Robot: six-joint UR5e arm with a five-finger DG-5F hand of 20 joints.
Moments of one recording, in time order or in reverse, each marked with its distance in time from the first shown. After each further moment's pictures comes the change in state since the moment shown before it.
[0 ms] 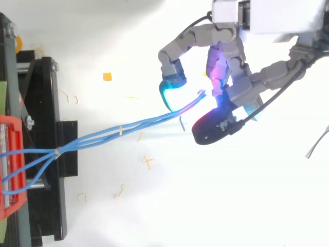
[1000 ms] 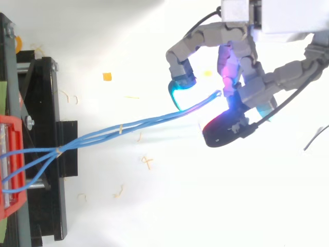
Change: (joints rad) arm 0.006 0.001 0.084 -0.137 0.003 -0.060
